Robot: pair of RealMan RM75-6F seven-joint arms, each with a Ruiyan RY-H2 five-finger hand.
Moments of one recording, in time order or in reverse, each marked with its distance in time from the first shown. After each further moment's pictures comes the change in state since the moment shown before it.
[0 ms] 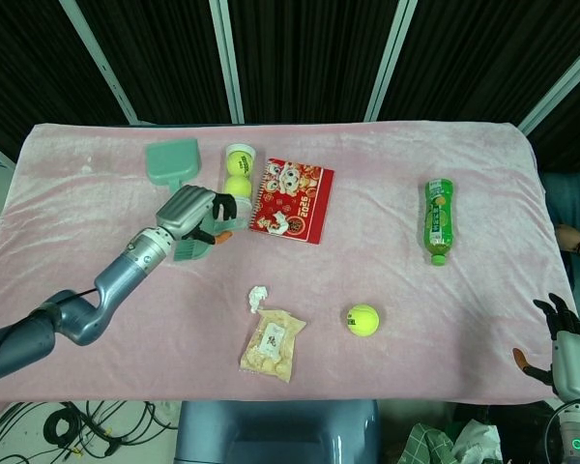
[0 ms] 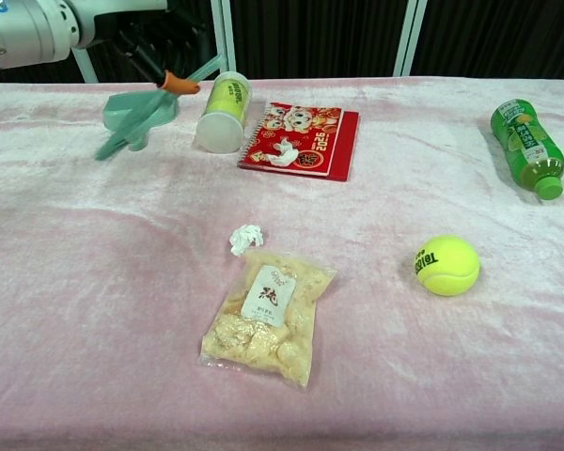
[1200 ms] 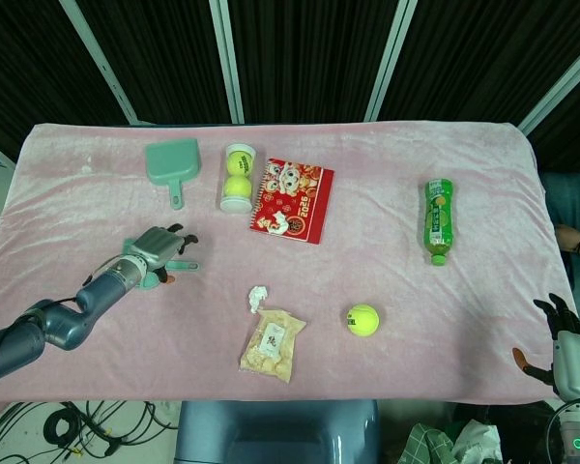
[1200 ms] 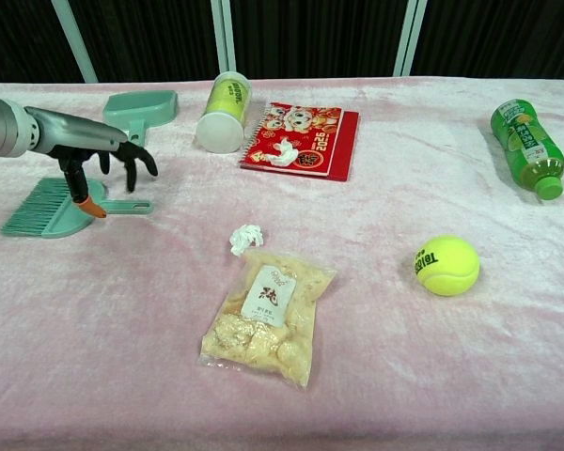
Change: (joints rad) left arm 0.001 -0.009 0.131 0.066 -0.201 -0.345 0.404; right arm 0.000 0.008 0.003 -0.010 0.006 -0.009 0.022
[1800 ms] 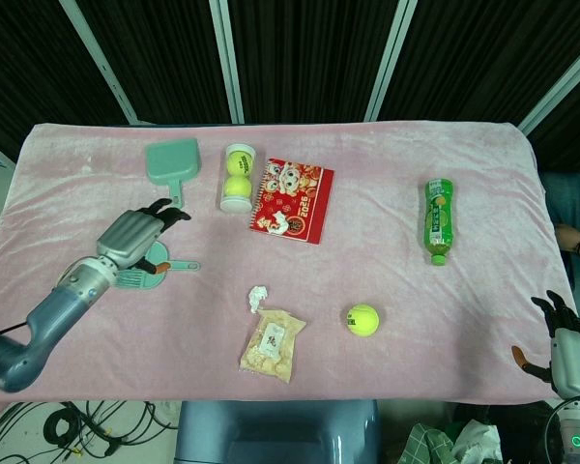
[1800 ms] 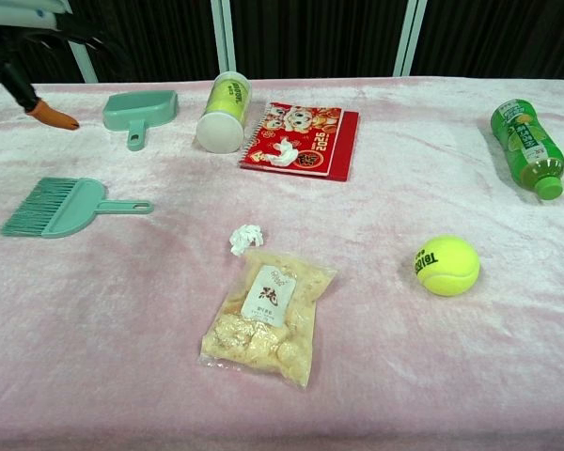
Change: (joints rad) left arm 0.176 0.350 -0.061 -0.521 0.026 0.417 0.038; right arm 0.008 -0.006 0.001 0.018 -0.023 0.006 -0.016
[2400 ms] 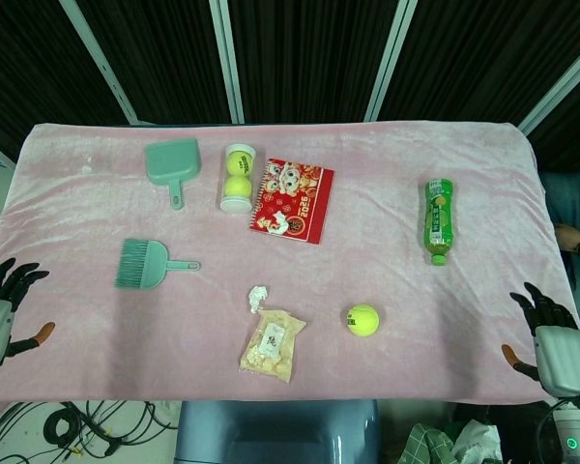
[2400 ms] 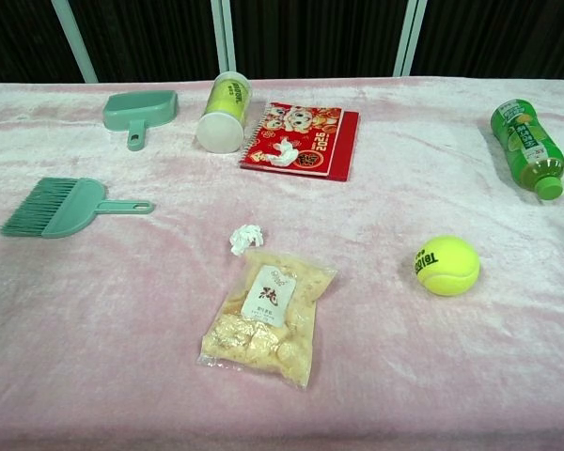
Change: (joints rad) left arm 0.603 0.002 0.190 -0.030 0.241 0.726 -0.043; right arm 0.018 -0.008 -0.047 0.102 -0.205 0.036 -0.015
